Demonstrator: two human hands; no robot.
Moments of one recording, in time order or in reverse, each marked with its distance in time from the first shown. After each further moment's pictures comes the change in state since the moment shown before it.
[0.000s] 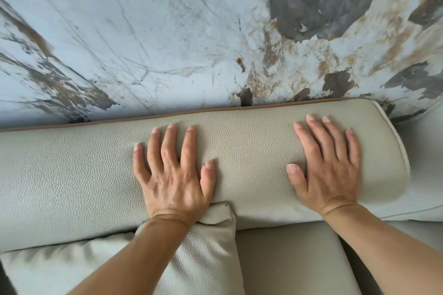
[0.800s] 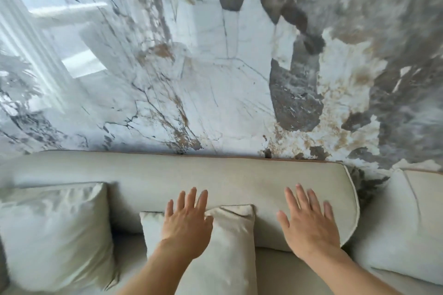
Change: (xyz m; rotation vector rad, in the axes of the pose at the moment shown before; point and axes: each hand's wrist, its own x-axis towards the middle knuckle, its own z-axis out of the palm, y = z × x) left_hand -0.066 -0.019 -0.249 0.067 -0.685 -0.163; right_hand -0.017 -0.056 -0.215 0.073 -0.748 0.079
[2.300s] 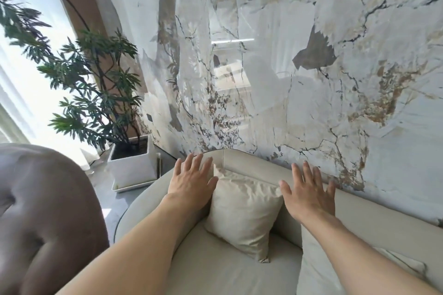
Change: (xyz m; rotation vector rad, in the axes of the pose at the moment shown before) left_hand -0.306 -0.457 -0.235 0.033 0.420 -0.341; right_hand -0.228 -0.473 -0.203 0.110 0.178 -0.400
